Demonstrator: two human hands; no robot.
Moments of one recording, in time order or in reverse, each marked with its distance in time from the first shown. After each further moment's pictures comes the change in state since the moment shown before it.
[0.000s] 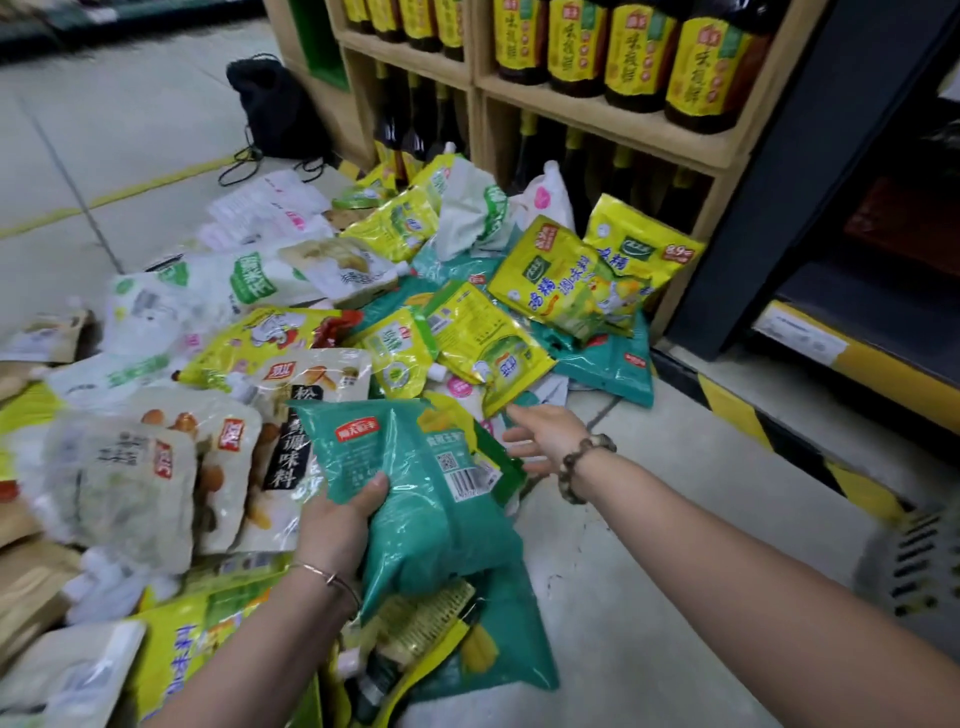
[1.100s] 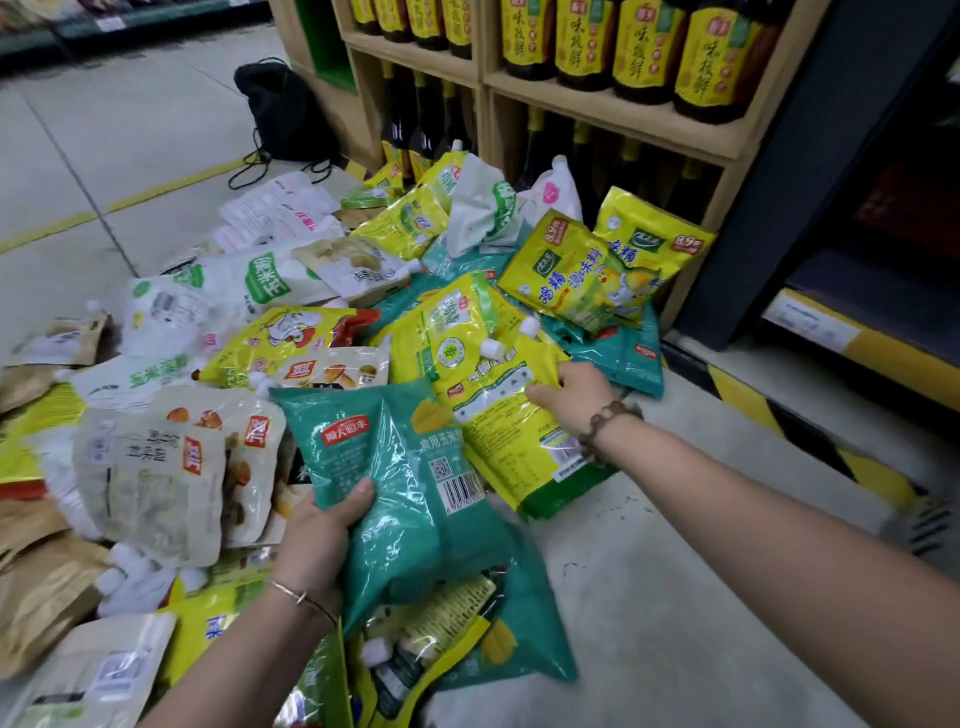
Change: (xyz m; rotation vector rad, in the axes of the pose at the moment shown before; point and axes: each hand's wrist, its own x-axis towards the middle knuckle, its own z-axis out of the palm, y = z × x) left_hand -0.006 0.009 -0.034 -0.042 -0.099 -0.016; right_hand -0.005 -0.029 -0.010 -0.586 0.259 -0.268
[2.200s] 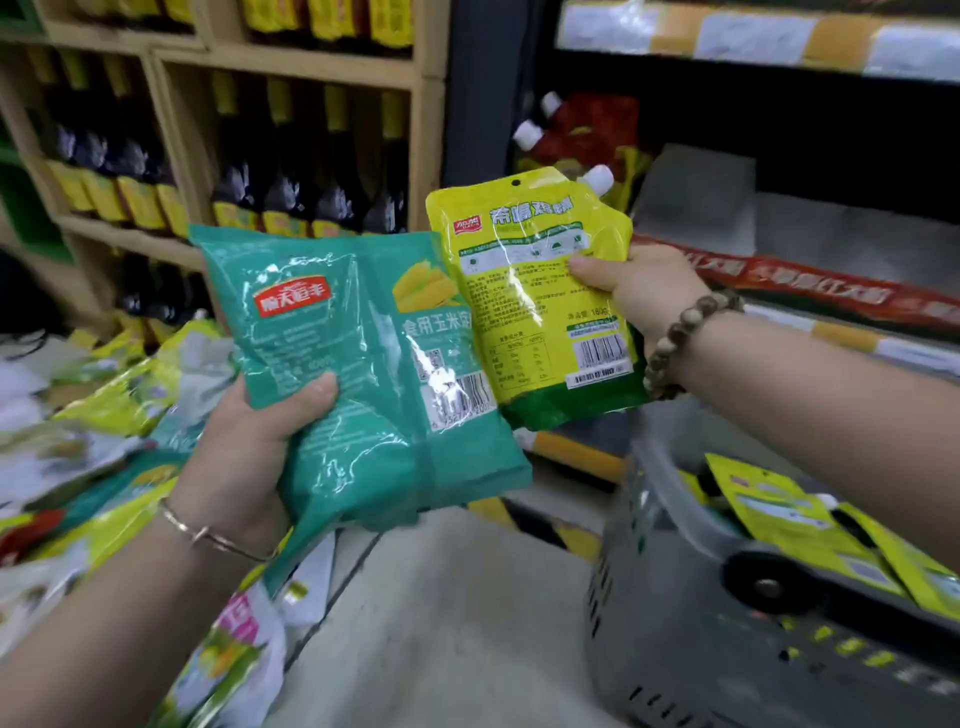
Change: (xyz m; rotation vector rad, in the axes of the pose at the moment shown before) left_hand -0.115 0.105 0.234 -0.127 -0.721 0.380; right_hand -0.156 -0.019 -0.334 0.474 0.647 -0.106
